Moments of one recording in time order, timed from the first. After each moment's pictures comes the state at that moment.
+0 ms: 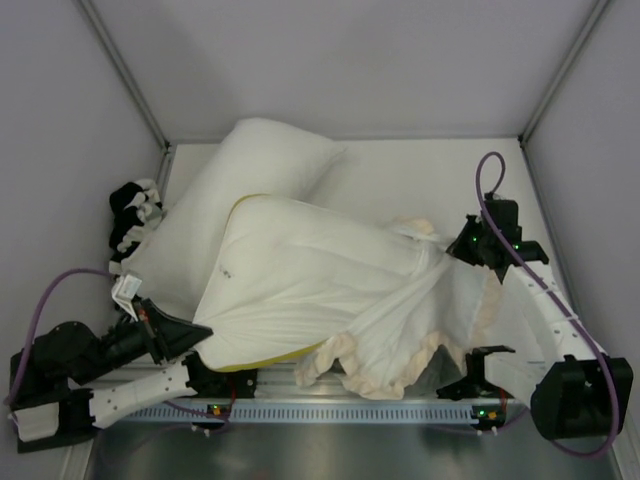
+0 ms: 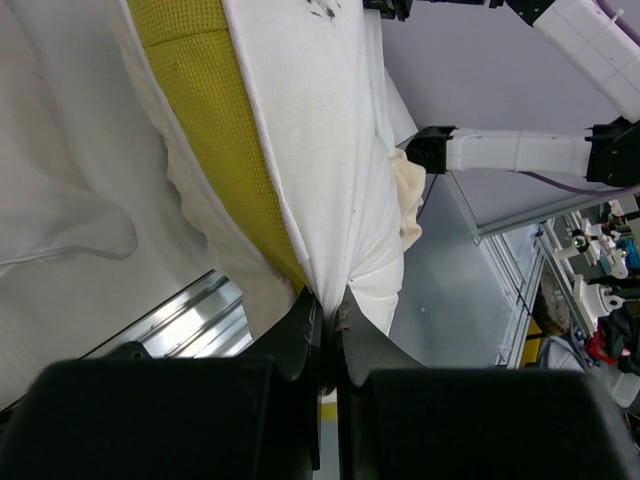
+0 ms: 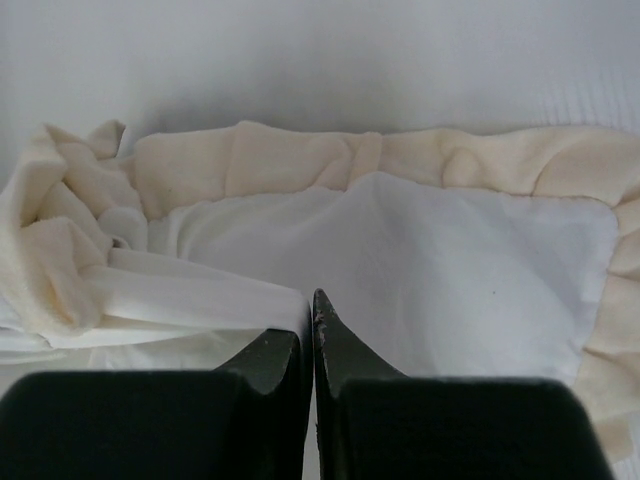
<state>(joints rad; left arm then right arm) -1.20 0.06 1.08 -1.20 -0.22 -0.85 0.06 1.06 0.80 -0.56 -0.04 0.50</state>
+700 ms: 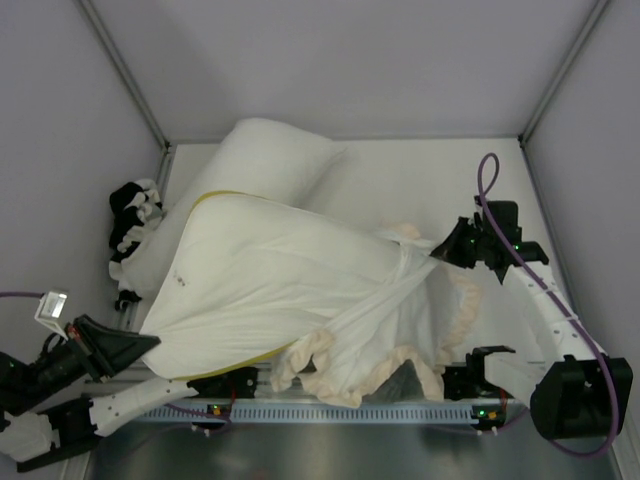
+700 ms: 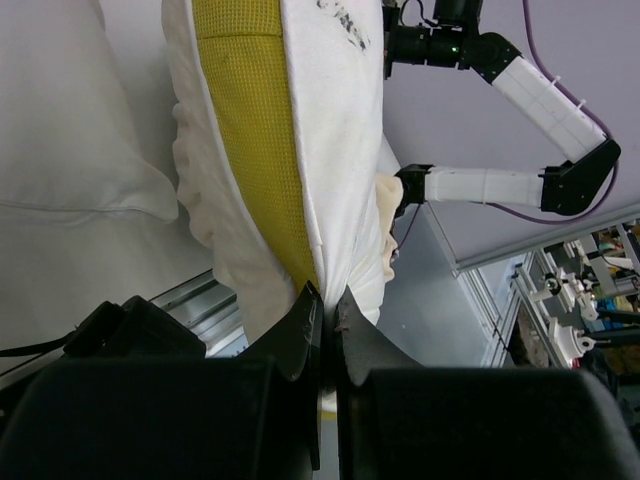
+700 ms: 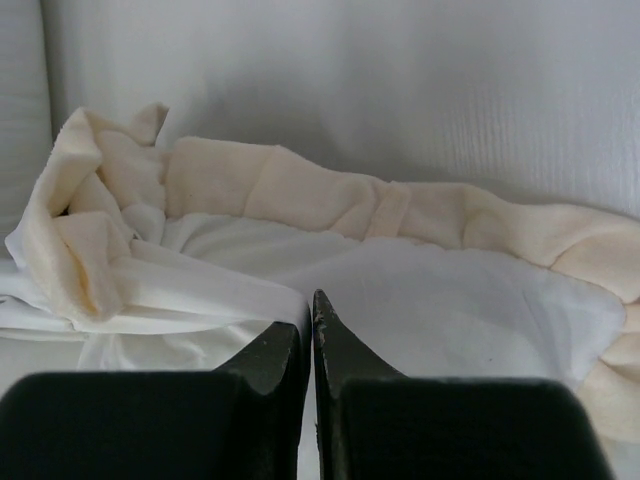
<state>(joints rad) -1.11 0.08 1.44 -1.47 -0.24 -0.87 0.05 1.06 0.79 -0.58 -0.28 0.54</state>
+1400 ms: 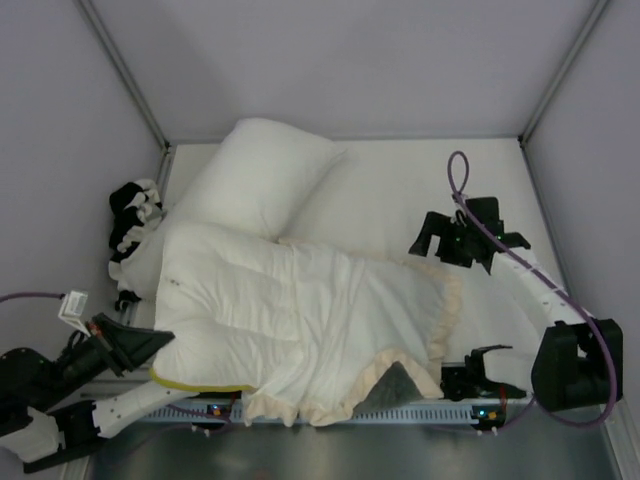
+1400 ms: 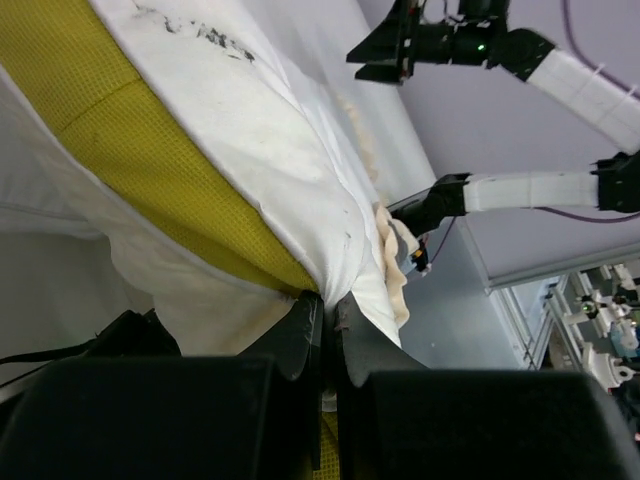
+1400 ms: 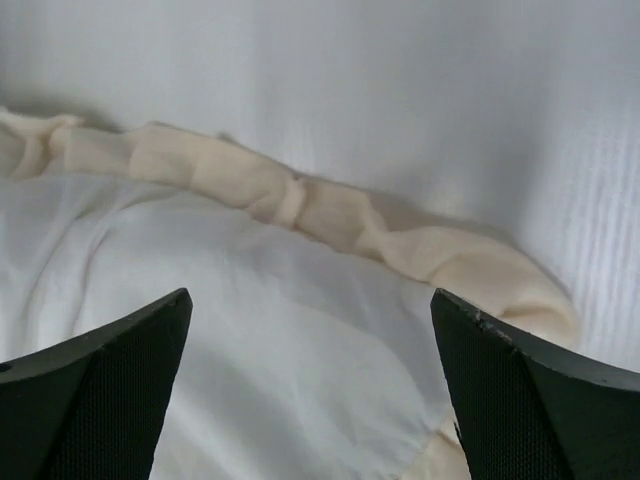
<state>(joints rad) -1.10 0.02 1.33 -1.45 -0.30 -0.87 0.08 1.20 0.78 -0.48 -0.30 0.39</state>
